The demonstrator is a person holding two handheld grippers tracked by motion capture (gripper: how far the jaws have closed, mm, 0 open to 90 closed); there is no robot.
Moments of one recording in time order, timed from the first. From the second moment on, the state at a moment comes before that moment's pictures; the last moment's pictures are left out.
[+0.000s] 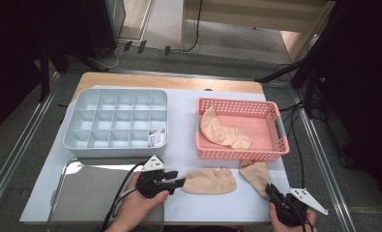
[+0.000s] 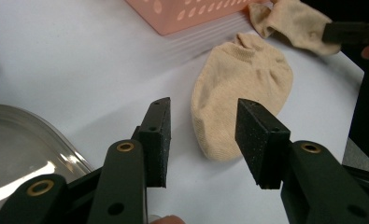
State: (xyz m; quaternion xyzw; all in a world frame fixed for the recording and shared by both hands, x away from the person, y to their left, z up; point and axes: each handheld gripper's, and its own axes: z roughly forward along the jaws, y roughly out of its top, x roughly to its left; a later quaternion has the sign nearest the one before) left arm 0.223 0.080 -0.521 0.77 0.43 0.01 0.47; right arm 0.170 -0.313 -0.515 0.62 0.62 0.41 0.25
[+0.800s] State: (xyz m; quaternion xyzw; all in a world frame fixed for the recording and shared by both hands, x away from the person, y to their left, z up) left arm 0.218 0.077 -0.518 0.77 0.41 0.01 0.49; right arm 0.167 -0.186 -0.487 0.43 0.72 0.50 0.21
